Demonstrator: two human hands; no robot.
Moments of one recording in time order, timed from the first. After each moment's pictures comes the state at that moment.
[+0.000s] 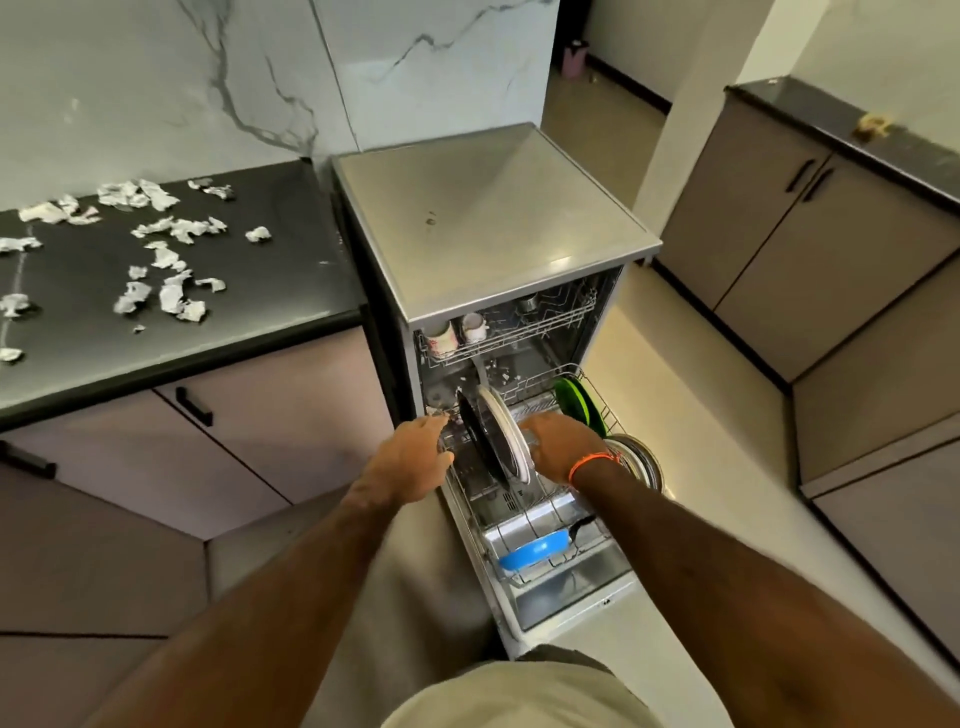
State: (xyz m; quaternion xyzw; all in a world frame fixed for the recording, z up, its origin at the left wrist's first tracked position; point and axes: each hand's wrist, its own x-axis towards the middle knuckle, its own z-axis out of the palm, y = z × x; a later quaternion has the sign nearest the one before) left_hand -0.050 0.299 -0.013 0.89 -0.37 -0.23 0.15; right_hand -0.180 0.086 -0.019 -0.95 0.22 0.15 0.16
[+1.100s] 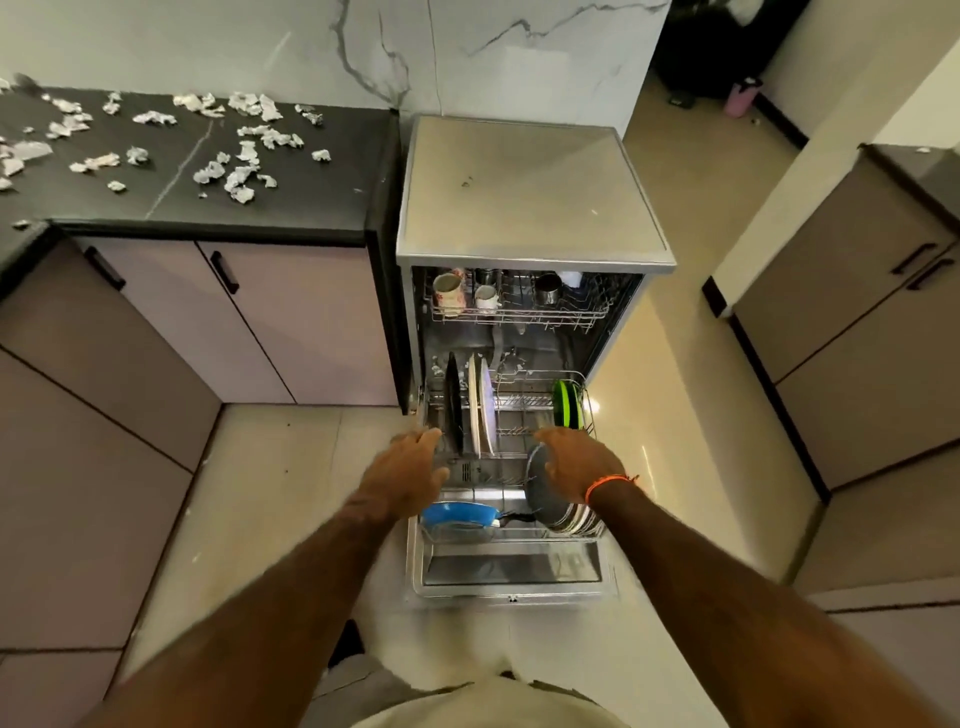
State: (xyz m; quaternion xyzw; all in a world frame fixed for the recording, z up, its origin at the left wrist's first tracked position) left_hand -0.286 0.195 -0.044 0.94 -0.20 -0.19 0.21; right_hand -0.338 -0.071 -0.029 -0.98 0.05 0.17 0.12
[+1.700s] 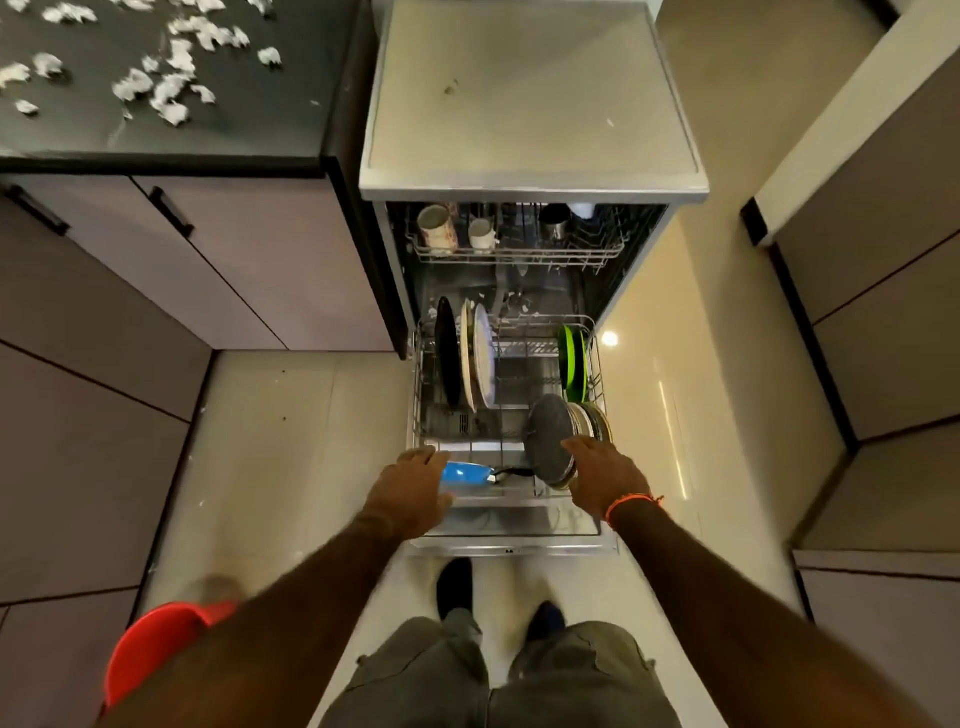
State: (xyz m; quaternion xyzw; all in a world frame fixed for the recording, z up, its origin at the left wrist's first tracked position) left_hand -0.306 0.149 -0.129 0.93 -0.20 -0.27 0.13; right_hand -0.359 -0.139 -0.114 -0.95 0.09 0.25 0.14
